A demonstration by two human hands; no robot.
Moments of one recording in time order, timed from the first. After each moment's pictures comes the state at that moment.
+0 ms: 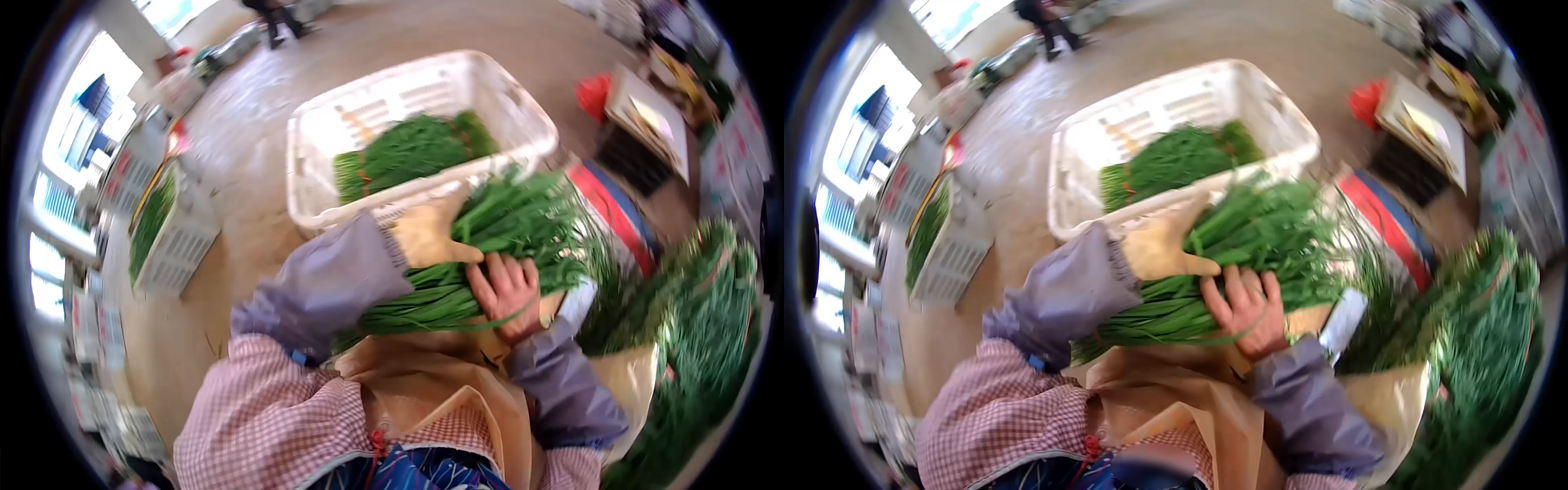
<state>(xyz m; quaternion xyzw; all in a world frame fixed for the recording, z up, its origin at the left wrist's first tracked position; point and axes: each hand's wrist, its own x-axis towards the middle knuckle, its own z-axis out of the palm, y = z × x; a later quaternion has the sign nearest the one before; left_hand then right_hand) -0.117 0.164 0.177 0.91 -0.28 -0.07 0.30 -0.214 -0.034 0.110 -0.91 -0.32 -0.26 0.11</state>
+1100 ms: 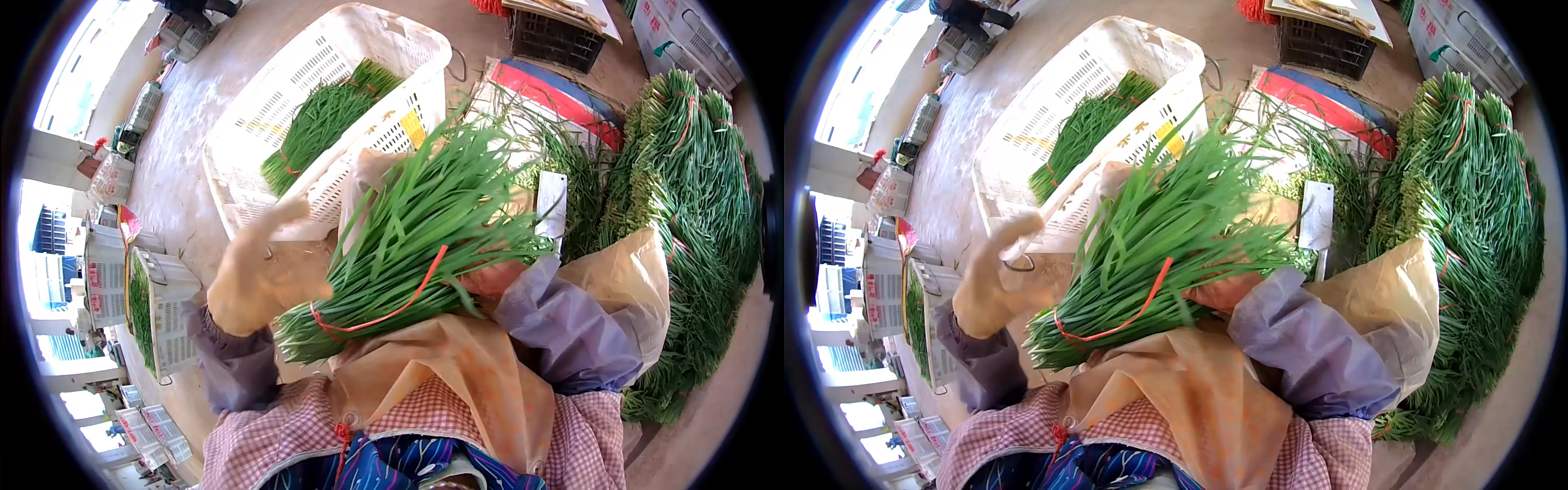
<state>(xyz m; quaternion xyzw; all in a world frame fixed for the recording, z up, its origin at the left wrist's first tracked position) -0.177 0.223 0.239 0.86 -0.21 -0.22 0.41 -0.265 -0.073 0.042 -0.91 -0.25 -0.18 0.27</state>
